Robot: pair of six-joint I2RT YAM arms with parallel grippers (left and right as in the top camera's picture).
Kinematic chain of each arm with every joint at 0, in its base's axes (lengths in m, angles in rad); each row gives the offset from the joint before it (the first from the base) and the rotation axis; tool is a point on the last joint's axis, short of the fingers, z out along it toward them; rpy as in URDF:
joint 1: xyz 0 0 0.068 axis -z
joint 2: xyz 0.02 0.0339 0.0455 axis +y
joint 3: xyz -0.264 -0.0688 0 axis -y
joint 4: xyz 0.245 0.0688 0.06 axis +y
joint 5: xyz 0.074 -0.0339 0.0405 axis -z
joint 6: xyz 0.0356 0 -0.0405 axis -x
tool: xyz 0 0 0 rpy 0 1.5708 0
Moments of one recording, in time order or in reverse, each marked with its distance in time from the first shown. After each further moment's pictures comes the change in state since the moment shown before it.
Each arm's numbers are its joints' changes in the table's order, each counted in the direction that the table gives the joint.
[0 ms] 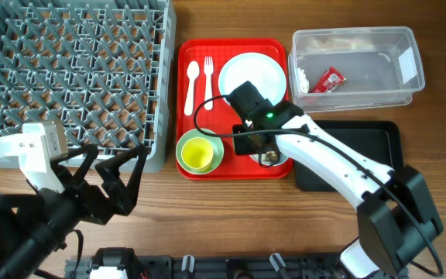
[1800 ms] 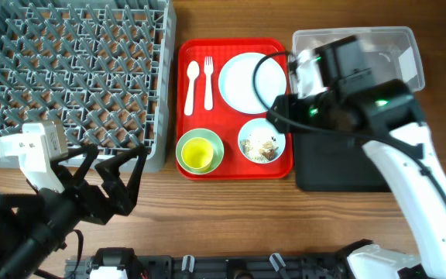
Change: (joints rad) left arm 0.000 0.000 0.000 0.000 0.000 0.000; right arm 0.246 -0.296 0.264 0.358 -0.290 0.194
